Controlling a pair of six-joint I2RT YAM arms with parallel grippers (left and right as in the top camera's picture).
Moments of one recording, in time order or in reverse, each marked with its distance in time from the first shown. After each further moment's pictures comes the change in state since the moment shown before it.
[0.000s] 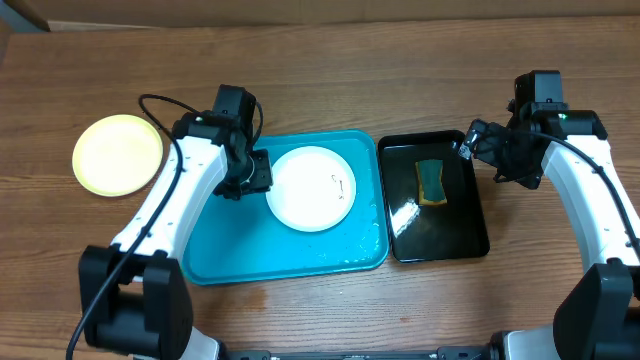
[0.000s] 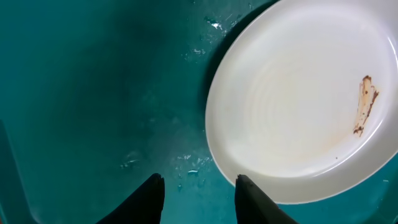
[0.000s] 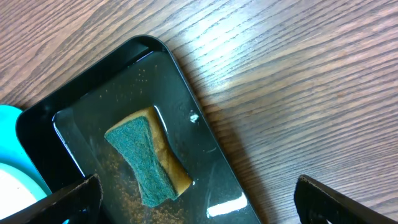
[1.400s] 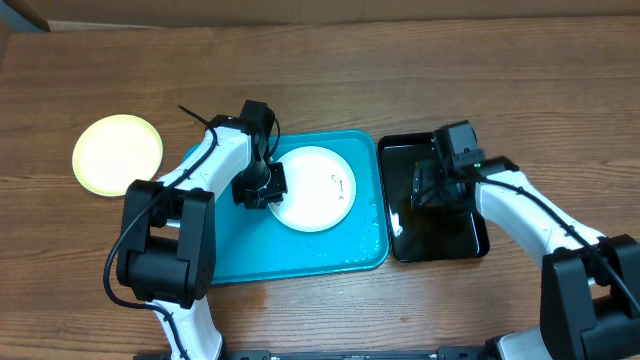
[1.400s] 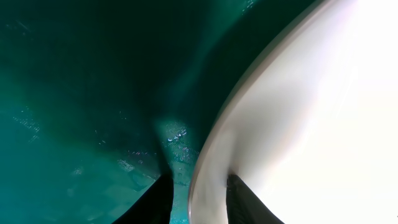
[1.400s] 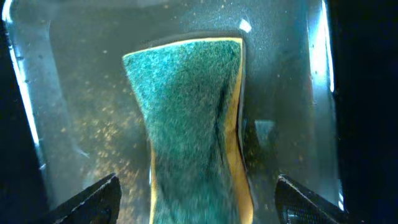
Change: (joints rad) left arm -0.021 0.260 -0.010 0.082 0.063 -0.037; right arm 0.282 0.028 -0.370 0.437 0.100 -0.090
